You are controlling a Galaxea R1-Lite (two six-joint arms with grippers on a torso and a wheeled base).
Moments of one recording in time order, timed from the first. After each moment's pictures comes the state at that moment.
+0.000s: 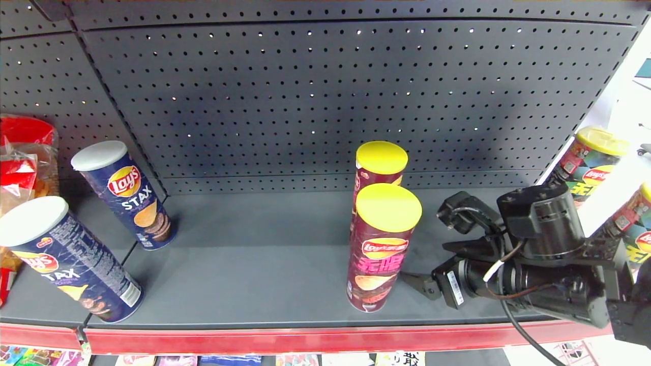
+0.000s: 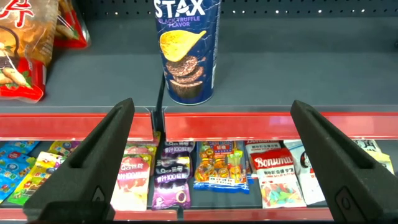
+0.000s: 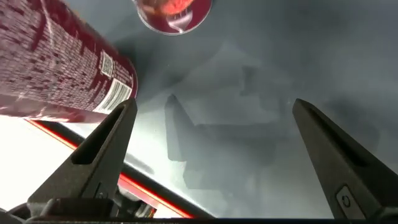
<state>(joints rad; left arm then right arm) 0.00 0.00 0.00 0.00 0.01 0.00 0.61 1.61 -0.66 -0.31 -0.12 -0.02</state>
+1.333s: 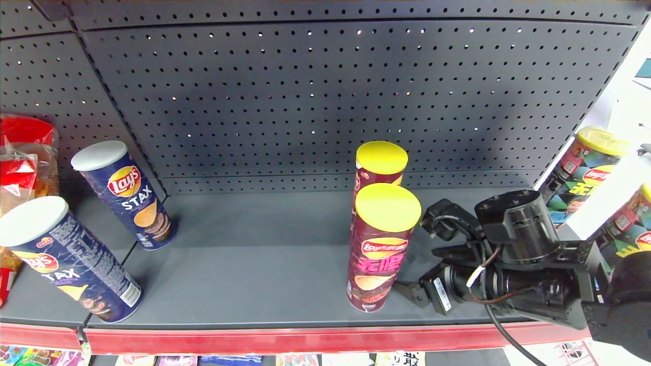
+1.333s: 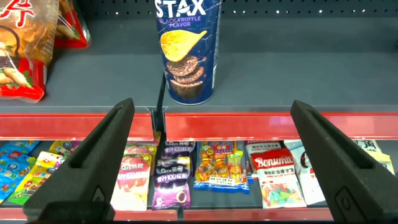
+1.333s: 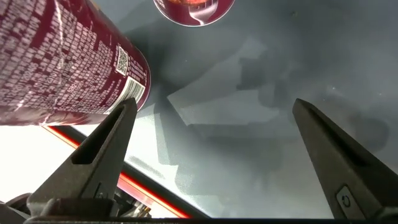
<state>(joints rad) 0.00 0.00 0.00 0.00 0.01 0.00 0.65 1.66 -0.68 -0.30 -0.12 -0.03</state>
